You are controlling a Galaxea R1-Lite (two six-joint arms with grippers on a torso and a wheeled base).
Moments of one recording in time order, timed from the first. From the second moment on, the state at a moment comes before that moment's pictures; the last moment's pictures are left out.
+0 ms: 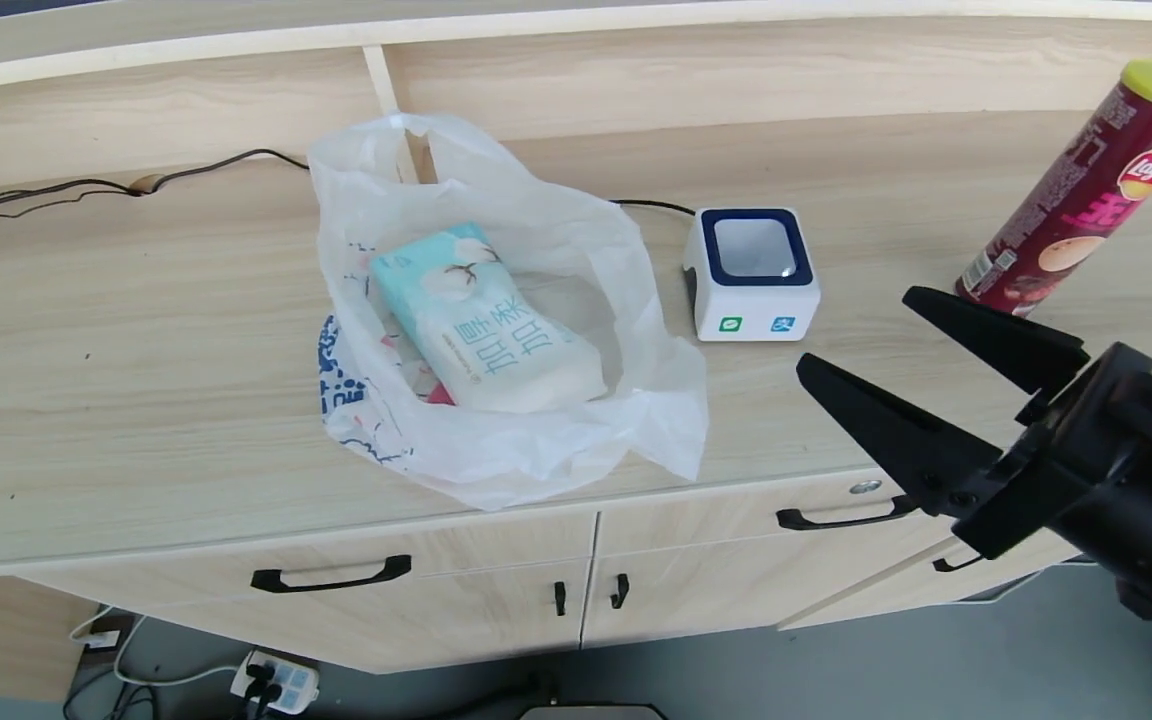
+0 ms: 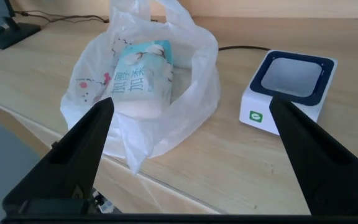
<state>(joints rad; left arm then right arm) 0.00 0.00 0.00 -0.02 0.00 0.02 0.77 1.31 -0.45 -1.12 -0.12 -0.09</state>
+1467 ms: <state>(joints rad) 0.00 0.00 0.00 -0.02 0.00 0.02 0.46 1.38 -0.41 -1.33 -0.11 -0.15</state>
